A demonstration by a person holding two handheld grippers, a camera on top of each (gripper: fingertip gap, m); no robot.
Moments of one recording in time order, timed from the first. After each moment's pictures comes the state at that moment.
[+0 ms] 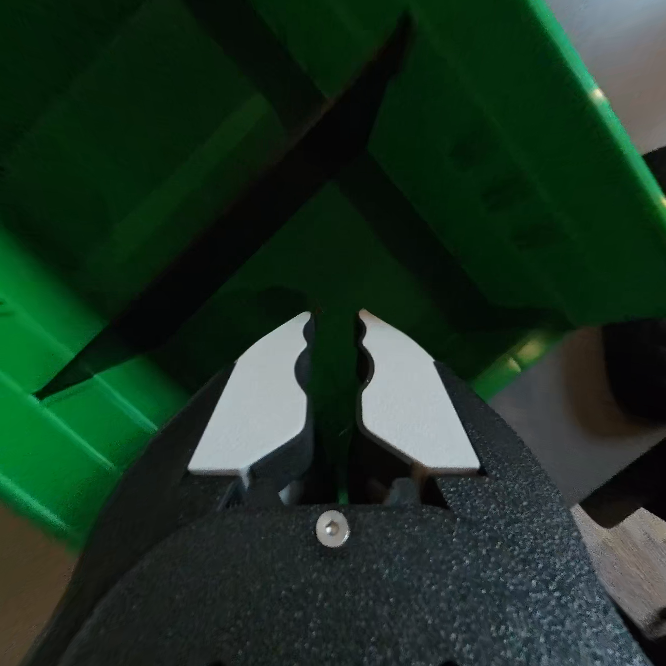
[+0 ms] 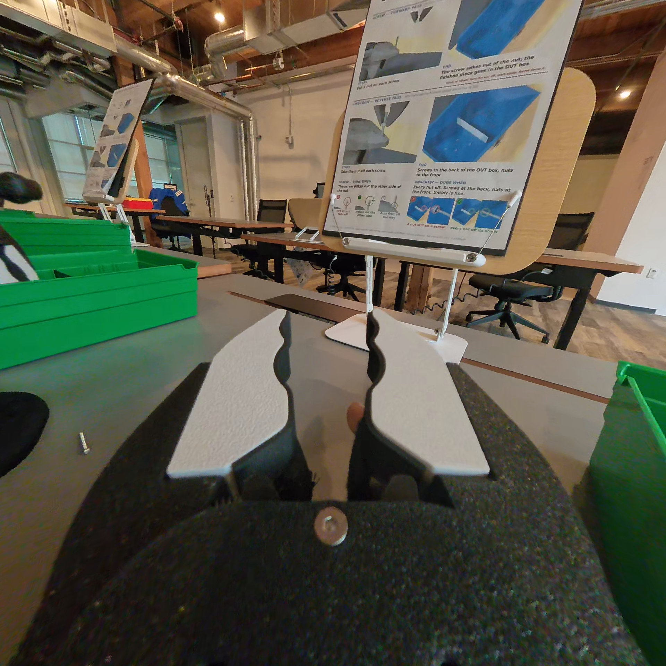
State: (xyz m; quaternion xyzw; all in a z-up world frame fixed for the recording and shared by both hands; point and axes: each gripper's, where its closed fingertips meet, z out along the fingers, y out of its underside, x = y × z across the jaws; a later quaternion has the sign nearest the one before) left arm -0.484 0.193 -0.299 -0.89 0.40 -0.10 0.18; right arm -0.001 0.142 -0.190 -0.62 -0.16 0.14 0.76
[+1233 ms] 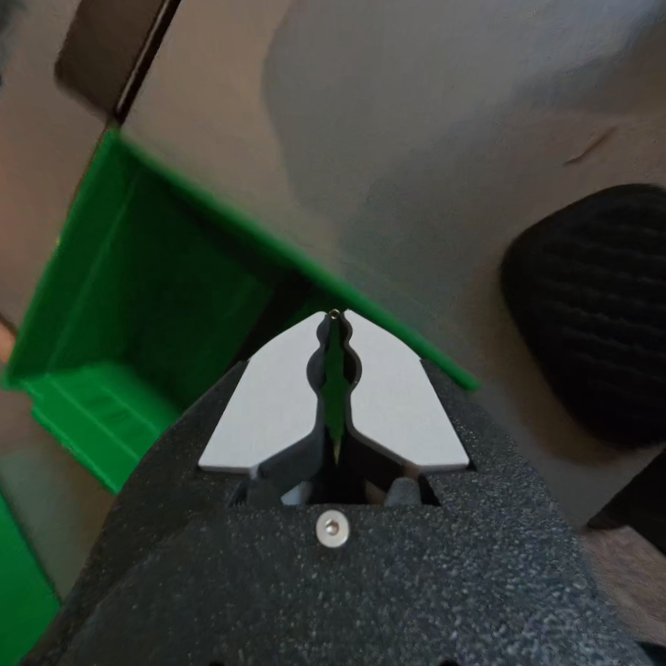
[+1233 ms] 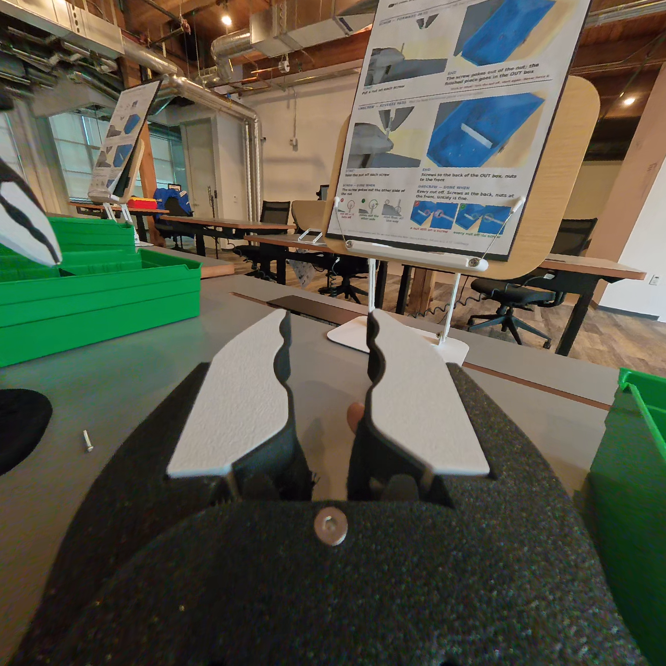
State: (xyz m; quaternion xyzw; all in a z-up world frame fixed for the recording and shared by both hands) left arm -0.398 0.190 -0.223 -0.80 0.53 -0.04 0.27; right arm -0.003 0.140 -0.188 -0.61 -0.17 0.14 0.76
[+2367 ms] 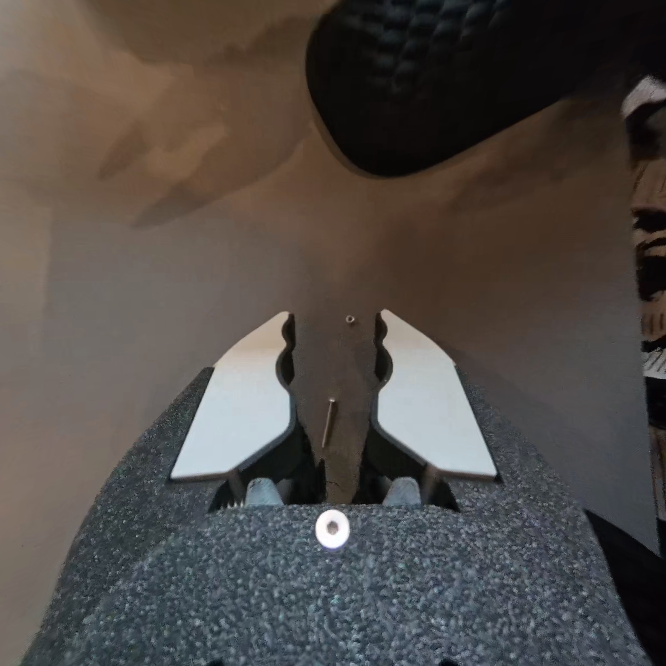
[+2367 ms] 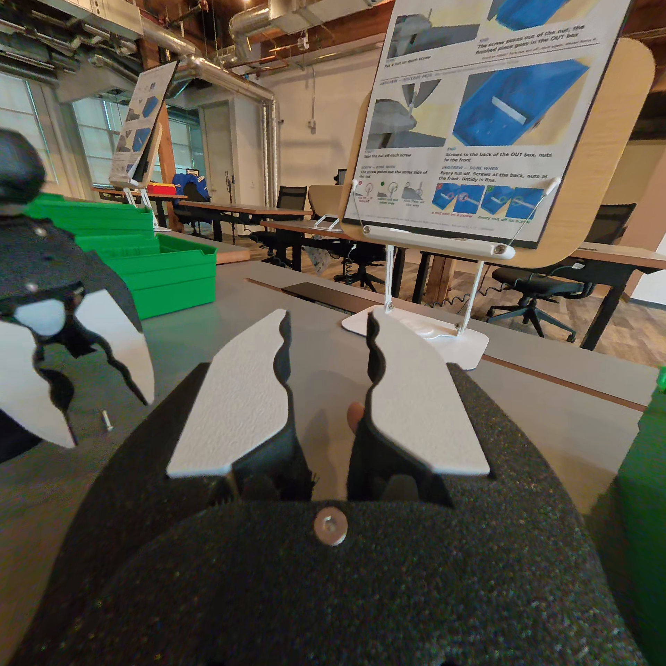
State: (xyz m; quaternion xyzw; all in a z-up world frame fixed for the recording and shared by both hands) left arm -0.153 0.087 -0.301 -0.61 0.71 -0.22 0.25; right arm -0.012 0.141 -0.197 -0.63 -0.19 0.16 0.74
